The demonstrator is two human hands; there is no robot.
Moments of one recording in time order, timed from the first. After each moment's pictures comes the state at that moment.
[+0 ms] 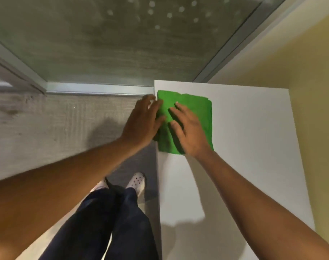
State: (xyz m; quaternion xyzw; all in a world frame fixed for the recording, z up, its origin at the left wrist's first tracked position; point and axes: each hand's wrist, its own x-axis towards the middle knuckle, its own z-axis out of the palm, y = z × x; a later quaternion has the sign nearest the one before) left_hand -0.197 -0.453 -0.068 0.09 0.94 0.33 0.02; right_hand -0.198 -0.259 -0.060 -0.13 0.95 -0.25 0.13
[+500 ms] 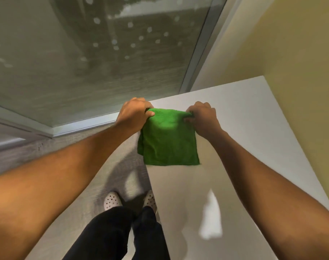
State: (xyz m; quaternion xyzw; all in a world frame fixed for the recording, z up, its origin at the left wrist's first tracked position) left_hand -0.306 -0.420 -0.033 0.17 0.95 0.24 0.10; right_hand -0.271 -0.154 -0.042 0.00 0.98 -0.18 0.11
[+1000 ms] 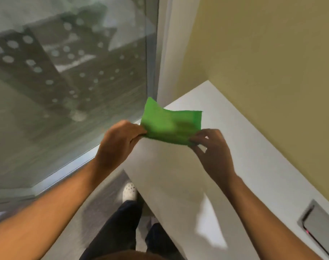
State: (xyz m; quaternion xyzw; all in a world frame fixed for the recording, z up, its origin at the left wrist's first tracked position) left_hand -0.314 -0.400 0.053 0.44 0.84 0.31 -0.07; right_hand -0.138 -0.135 0.062 0.13 0.95 -0.22 -0.20
